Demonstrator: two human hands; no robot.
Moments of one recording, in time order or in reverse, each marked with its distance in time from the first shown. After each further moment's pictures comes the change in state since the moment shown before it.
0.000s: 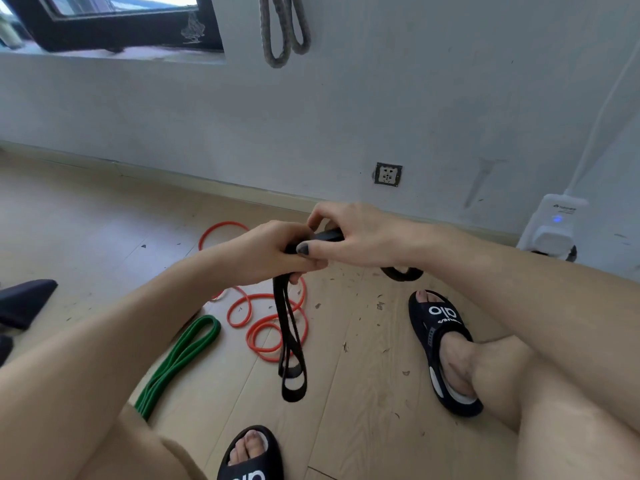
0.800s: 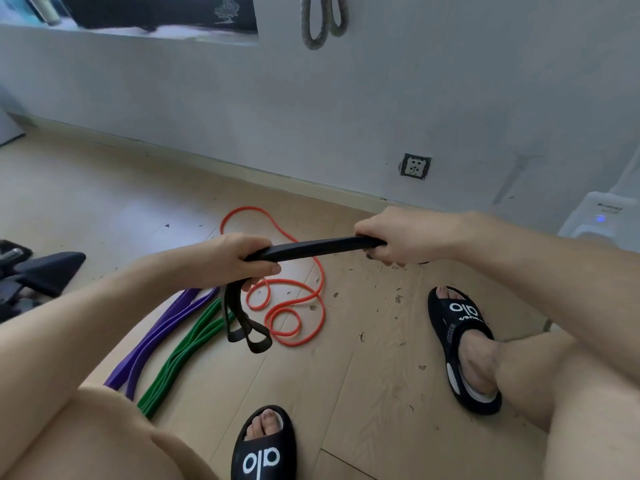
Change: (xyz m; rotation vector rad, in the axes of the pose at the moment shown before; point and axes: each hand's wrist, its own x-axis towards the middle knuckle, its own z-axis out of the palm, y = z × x) left_hand -0.059 -0.081 -0.023 0.148 -0.054 -0.232; right_hand 0.014 0.023 0.007 -0.391 -0.282 0.016
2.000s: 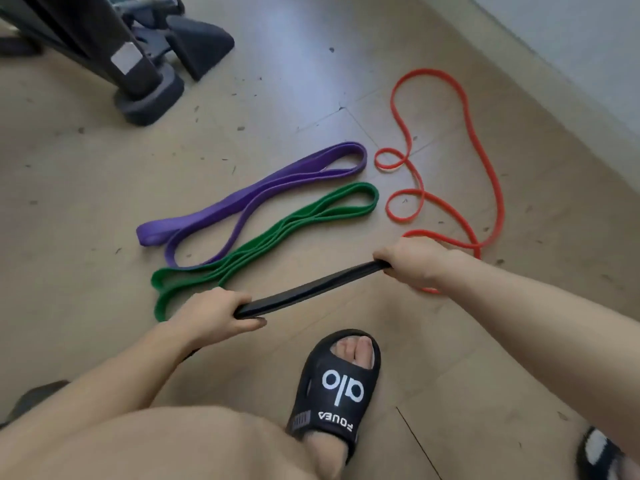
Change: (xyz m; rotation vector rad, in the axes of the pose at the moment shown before) left_hand -0.163 -0.268 0.261 -0.080 0.000 -0.779; right_hand 0.257 -0.135 0.257 -0.409 -0.446 -0.399
